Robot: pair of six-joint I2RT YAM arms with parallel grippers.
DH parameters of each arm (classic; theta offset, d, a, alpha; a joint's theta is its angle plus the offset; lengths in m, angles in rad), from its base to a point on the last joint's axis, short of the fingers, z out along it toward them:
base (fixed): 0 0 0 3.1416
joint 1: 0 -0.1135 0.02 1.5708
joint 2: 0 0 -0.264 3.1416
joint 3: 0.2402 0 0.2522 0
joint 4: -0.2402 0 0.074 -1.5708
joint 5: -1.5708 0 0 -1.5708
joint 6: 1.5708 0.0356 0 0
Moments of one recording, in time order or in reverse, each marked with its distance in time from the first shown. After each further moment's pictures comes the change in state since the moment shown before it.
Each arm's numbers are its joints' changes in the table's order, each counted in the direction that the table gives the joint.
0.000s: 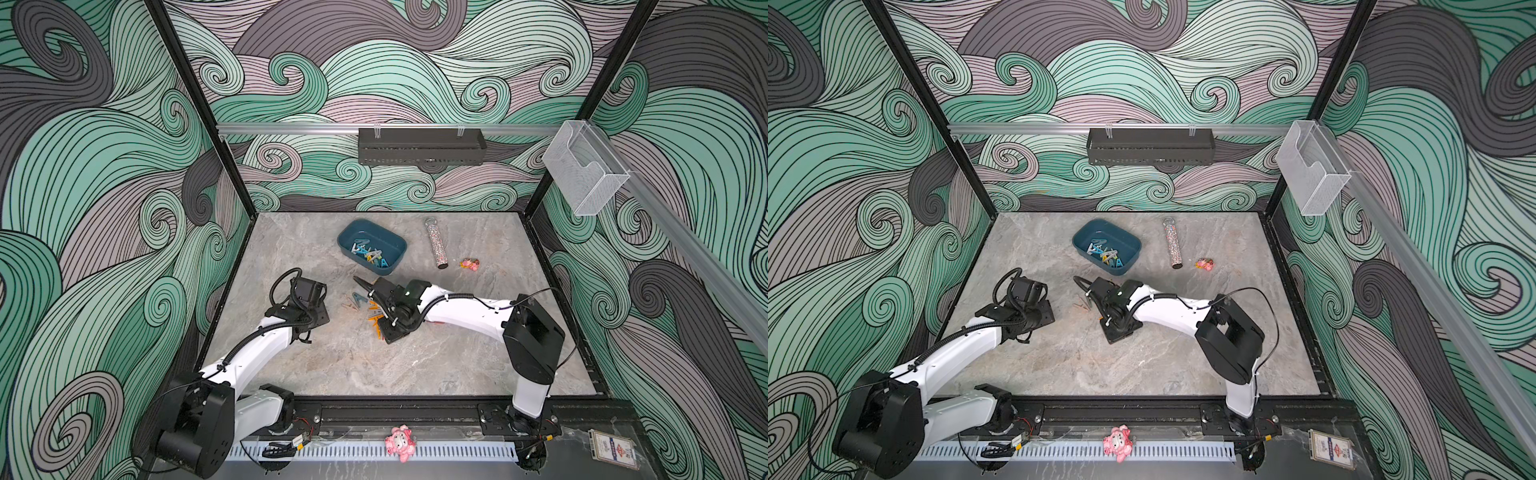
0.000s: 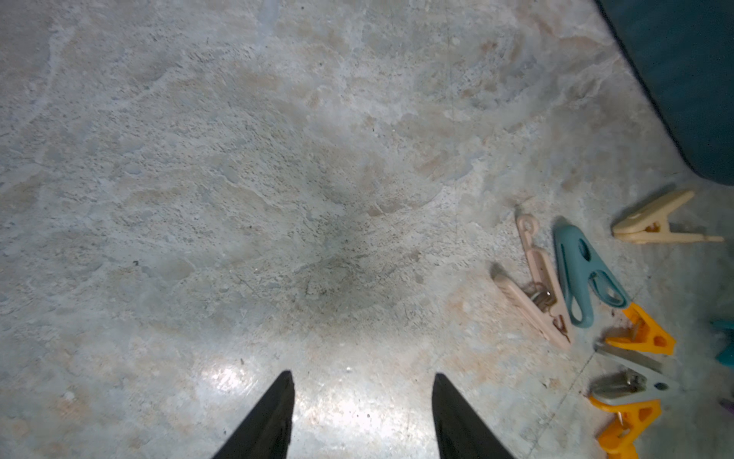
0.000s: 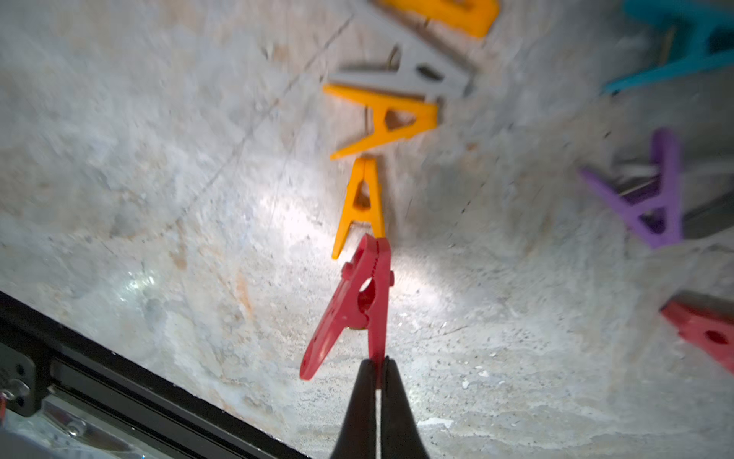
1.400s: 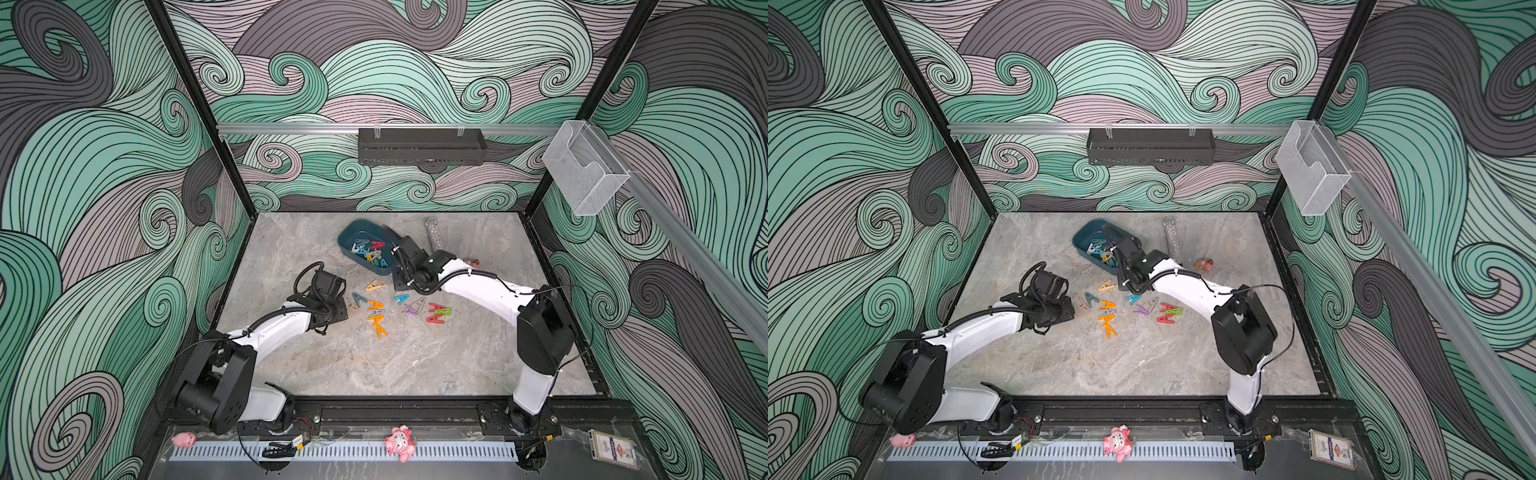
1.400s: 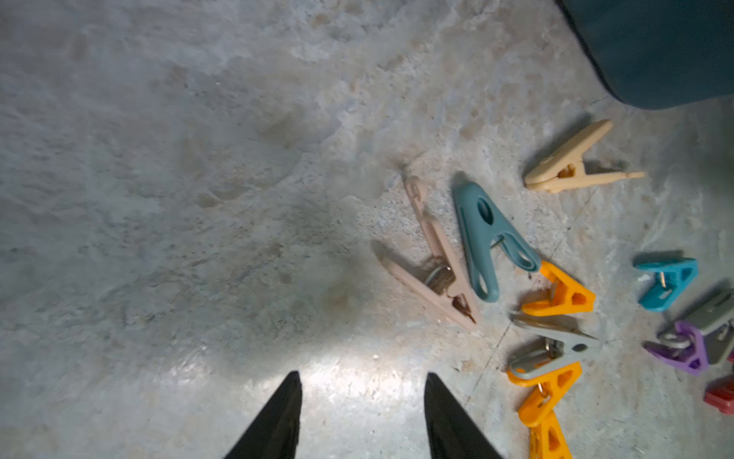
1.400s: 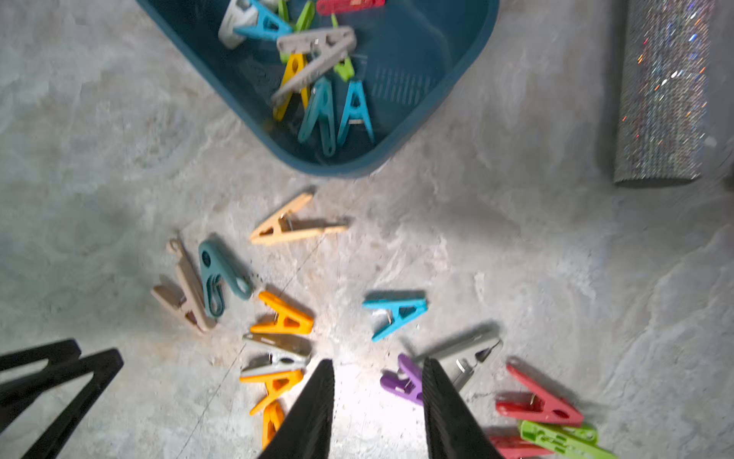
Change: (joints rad) left arm 0.110 0.238 0.116 0.087 -0.127 -0.011; right arm 0.174 -0.050 0.014 0.192 -0.234 0.083
